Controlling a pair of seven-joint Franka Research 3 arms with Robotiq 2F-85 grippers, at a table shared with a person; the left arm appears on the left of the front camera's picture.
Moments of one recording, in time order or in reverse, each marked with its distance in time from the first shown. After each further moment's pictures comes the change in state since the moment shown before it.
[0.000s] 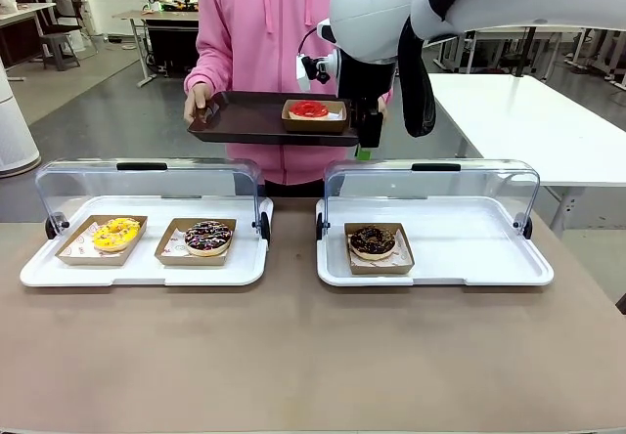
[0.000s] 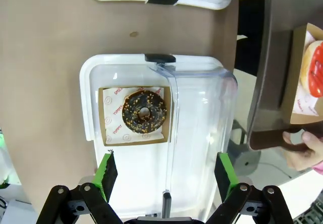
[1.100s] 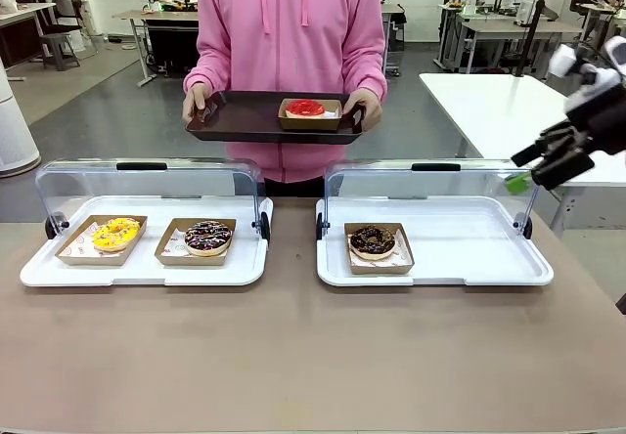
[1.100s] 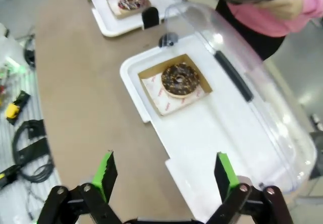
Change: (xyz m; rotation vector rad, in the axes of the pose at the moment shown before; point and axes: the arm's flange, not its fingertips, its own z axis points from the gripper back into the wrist) left arm 0.000 0.000 0.001 0.001 0.000 0.001; right arm -0.317 0.163 0.007 -0.015 -0.644 -0.593
